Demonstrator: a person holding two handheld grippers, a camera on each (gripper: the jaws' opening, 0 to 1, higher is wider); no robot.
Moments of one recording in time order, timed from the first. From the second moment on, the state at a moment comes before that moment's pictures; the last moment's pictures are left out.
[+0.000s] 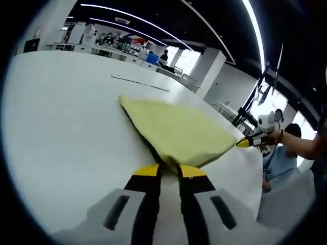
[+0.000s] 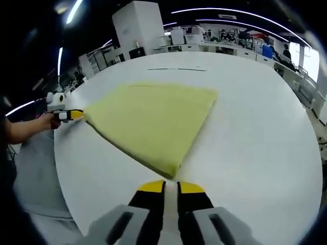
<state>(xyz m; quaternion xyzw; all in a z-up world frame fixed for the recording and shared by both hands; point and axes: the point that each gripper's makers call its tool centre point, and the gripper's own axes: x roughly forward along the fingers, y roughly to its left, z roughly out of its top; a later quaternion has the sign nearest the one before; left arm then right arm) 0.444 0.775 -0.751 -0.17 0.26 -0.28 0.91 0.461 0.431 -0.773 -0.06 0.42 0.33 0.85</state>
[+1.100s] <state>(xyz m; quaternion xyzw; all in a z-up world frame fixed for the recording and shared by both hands) 0.434 0.782 -0.758 -0.05 0.31 -0.31 0.90 0.471 0.433 -0.766 -0.06 0.39 0.33 0.86</state>
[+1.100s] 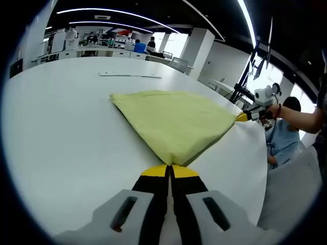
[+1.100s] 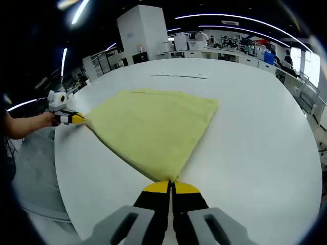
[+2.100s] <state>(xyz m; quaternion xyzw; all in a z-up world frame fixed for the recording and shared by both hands) 0.408 0.786 -0.763 0.07 0.34 -0.33 0.88 0.448 0.433 -0.765 -0.07 0.40 0.34 0.85</state>
